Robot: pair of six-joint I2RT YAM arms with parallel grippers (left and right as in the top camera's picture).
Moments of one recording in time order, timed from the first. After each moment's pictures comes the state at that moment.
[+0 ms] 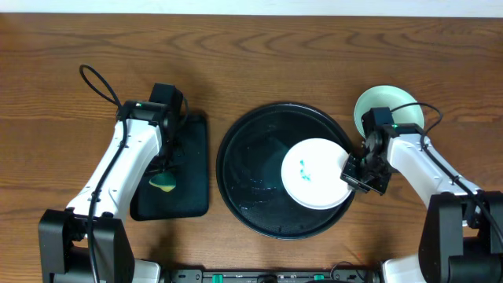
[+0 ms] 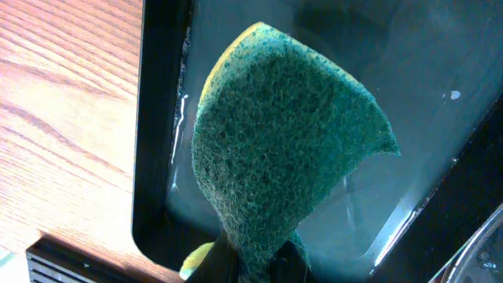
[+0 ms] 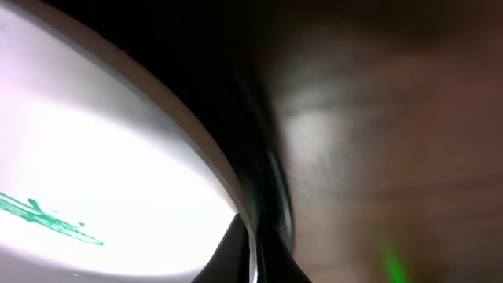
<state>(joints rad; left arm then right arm) -0.15 1.59 1.14 -1.17 -0.19 -0.48 0.08 1.65 0.91 -0.94 -0.15 0.55</state>
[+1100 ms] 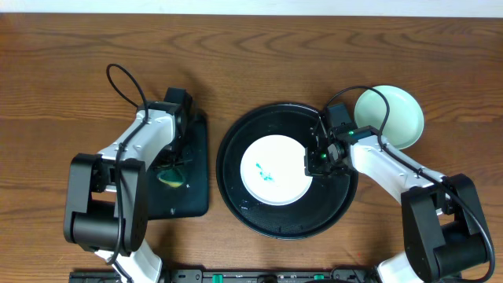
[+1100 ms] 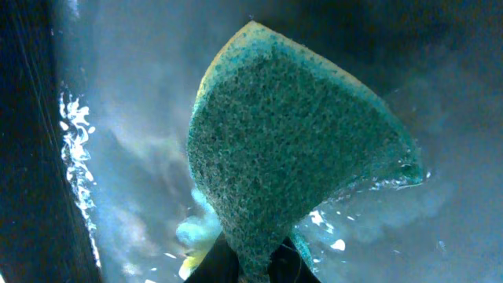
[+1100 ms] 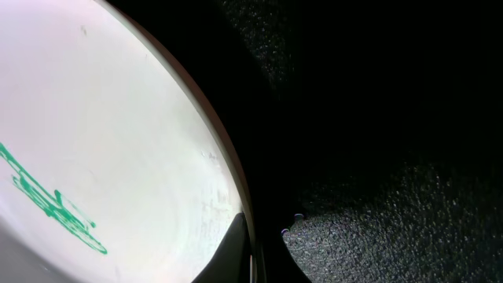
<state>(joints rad) -0.15 1.84 1.10 -0.93 -0.18 -0.44 0.33 1.72 0.91 -0.61 -0.26 0.37</state>
